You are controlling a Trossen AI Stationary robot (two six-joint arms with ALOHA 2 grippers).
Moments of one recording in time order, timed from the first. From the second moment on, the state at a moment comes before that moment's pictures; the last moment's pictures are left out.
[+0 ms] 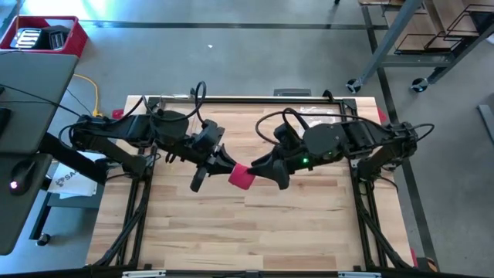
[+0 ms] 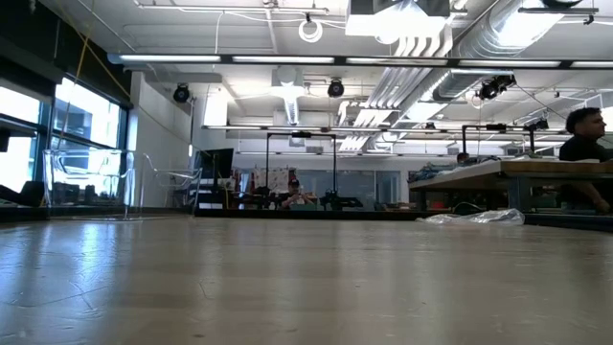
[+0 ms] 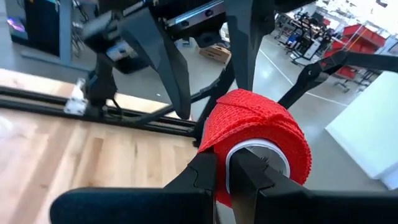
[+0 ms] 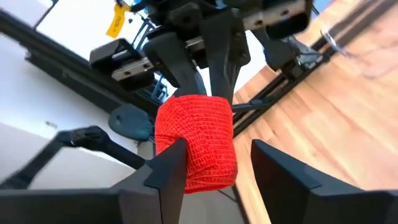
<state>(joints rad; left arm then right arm) -0.22 1.39 1.67 -0.49 0.09 -0.37 0.30 1.67 2.08 -0.79 0.16 0.93</state>
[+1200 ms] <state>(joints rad) -0.32 1.37 1.68 -0.27 -0.17 -0.27 0.38 1.65 2.08 -0.43 0.32 0.41</state>
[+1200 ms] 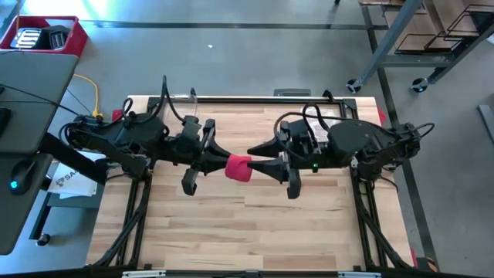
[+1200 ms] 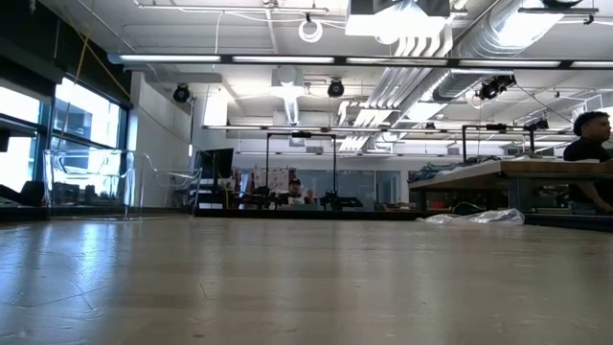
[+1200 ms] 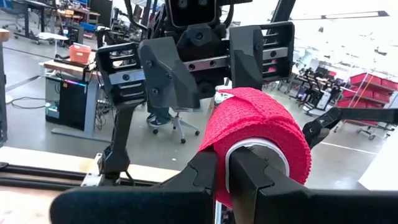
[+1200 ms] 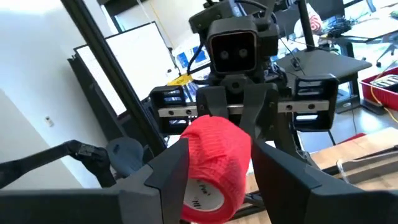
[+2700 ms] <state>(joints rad) -0.32 1.42 1.68 -0.46 -0.16 -0.18 0.40 1.70 2.08 -0.59 0.52 0.38</state>
